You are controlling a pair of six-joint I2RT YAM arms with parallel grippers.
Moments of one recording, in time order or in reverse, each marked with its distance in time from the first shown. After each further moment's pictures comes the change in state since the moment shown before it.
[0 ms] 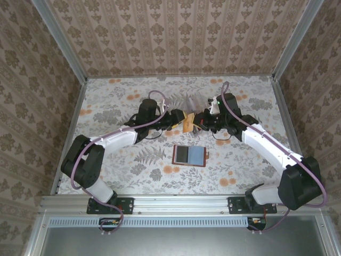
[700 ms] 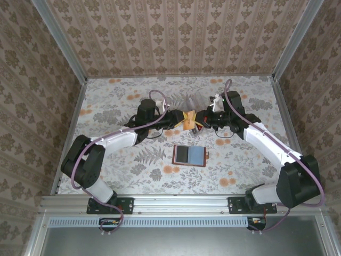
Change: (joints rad) left arm 0.000 0.000 -0.025 0.118 0.065 -0.035; right arm -0.063 0.020 -0.008 0.055 -0.117 -0.031
